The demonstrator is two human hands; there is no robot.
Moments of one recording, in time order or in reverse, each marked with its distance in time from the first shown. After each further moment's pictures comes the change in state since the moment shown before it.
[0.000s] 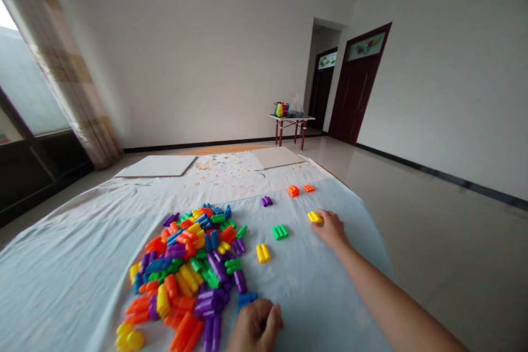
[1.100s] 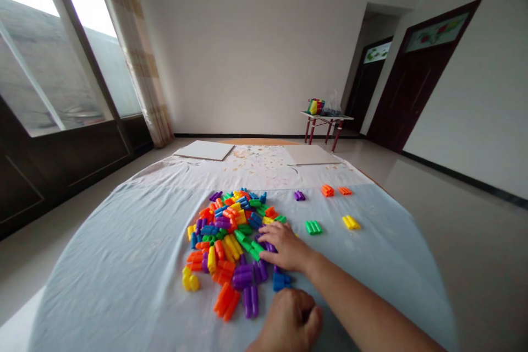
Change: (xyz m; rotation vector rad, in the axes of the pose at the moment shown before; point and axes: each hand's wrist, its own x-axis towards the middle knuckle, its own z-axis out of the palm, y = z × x) left_hand -0.007 0.021 0.000 0.088 -0.159 0.056; right_hand -0.087 -0.200 -0.014 0.384 -0.398 -0.993
